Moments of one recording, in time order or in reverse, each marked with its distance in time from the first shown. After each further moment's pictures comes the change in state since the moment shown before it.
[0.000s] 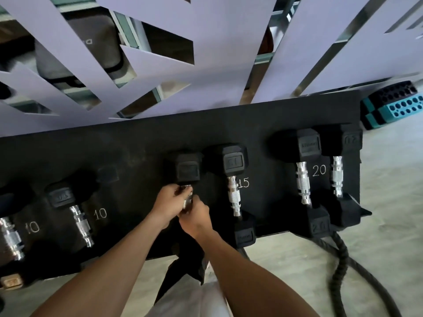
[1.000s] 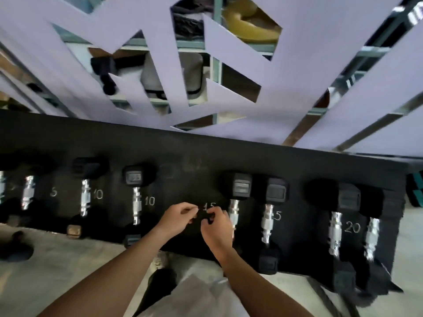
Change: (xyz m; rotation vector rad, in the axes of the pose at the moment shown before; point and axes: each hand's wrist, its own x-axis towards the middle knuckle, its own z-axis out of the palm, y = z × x) left_hand -0.072 -0.036 -0.094 -0.015 0.057 -0.005; right_hand -0.045 -0.039 0.033 -0.290 0.085 -0.205
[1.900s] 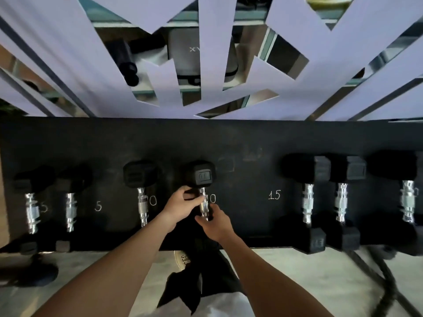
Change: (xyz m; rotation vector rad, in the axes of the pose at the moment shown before) left_hand 0.076 -0.091 -0.198 -0.032 -0.090 -0.068; right_hand 0.008 -0.112 0.202 0.083 -0.229 0.173
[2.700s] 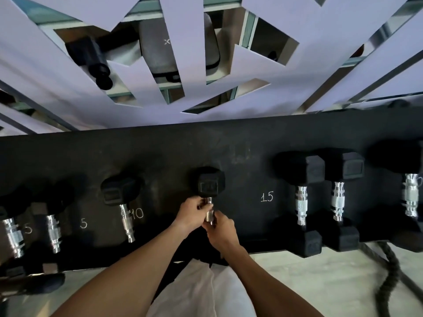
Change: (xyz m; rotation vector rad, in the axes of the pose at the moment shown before) left_hand 0.026 0.024 0.068 0.179 -0.023 0.013; right_hand 0.015 0.026 -0.029 0.060 0.114 0.032
